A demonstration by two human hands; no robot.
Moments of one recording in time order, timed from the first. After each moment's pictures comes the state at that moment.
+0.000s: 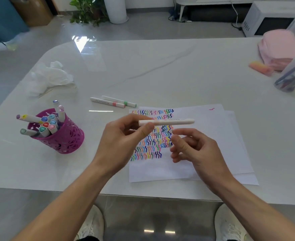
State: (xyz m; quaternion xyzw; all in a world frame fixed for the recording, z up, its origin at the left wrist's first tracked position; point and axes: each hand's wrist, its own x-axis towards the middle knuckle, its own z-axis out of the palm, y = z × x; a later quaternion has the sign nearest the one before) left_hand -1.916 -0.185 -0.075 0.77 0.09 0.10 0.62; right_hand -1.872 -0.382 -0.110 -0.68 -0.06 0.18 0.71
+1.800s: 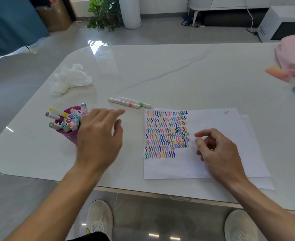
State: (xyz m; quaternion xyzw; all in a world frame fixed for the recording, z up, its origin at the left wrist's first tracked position) left_hand -1.942 -0.117 -0.081 0.95 0.09 0.29 0.09; right_hand -1.861 -0.389 -0.133 -0.86 -0.10 0.03 0.49
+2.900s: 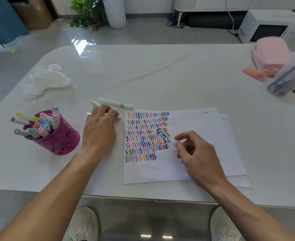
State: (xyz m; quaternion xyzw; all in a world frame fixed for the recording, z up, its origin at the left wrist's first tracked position) left_hand -1.870 -0.112 -0.144 0.97 0.12 0.17 0.12; right_hand -1.863 -0.397 -0.132 -0.86 -0.12 0.05 0.49
